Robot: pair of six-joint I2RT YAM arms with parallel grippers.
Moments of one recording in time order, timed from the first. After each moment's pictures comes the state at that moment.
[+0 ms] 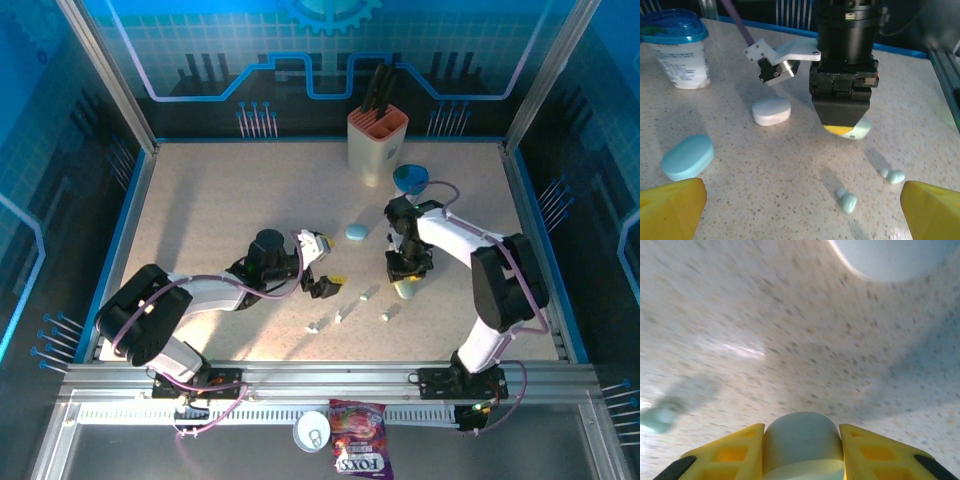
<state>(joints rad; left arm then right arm) -0.61 1.53 0.54 0.69 0.56 0.09 0.37 1.69 1.12 -1.01 -0.09 0.26</state>
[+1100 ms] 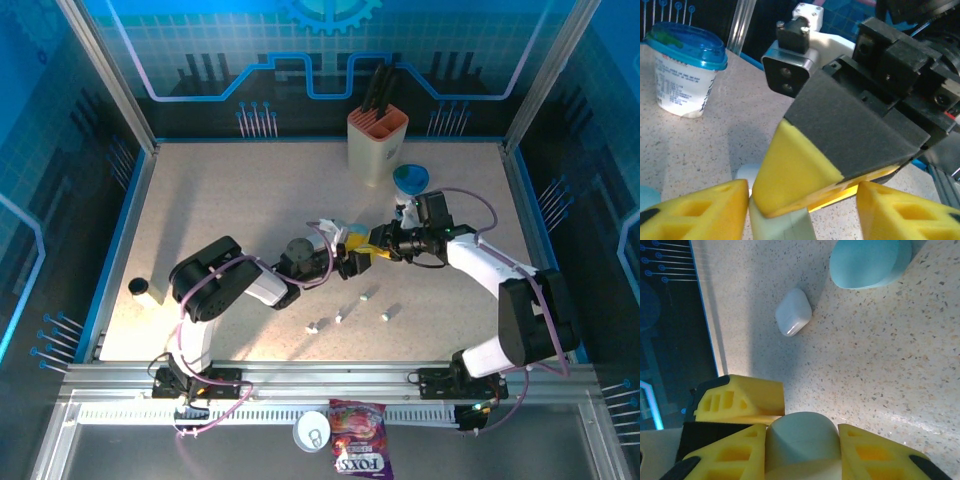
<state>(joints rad) -0.75 1.98 0.72 1.25 0.32 -0.42 0.24 1.47 0.84 -0.27 -0.70 0.78</state>
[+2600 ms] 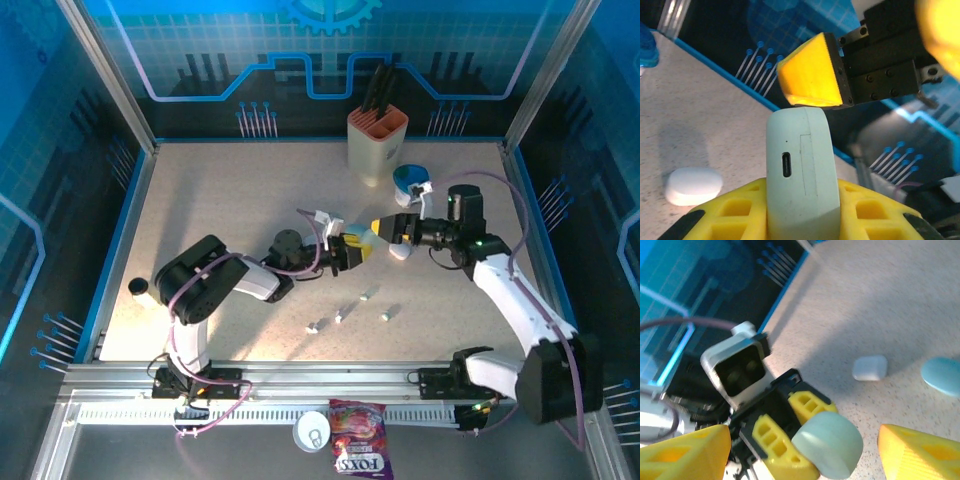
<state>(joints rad) -0.67 1.87 0.71 1.28 0.66 -0.67 0.17 1.11 0.82 -0.24 -0.87 0.32</state>
